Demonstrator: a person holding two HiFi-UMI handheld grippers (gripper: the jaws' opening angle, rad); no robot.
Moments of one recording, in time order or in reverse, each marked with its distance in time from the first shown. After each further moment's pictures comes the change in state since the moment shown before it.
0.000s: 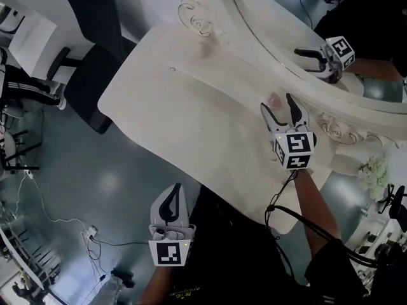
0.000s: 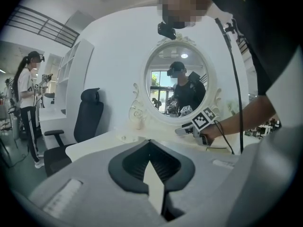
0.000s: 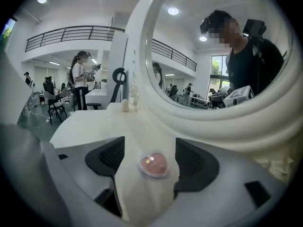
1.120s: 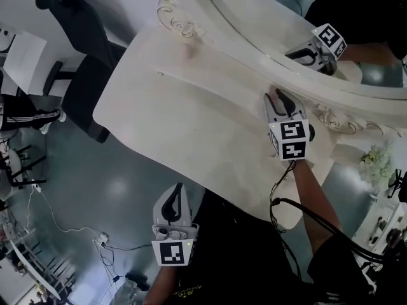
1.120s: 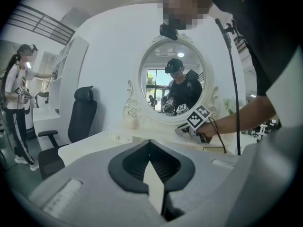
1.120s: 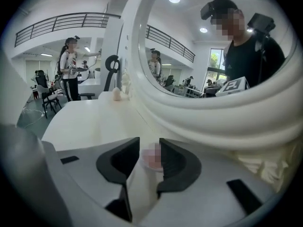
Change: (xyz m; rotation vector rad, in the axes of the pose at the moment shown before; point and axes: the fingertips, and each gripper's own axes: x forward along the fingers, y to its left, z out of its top) left arm 0.020 -0.015 0.000 0.019 0.009 -0.050; right arm 0.008 -0.023 -0.023 -0.007 0.140 -0.066
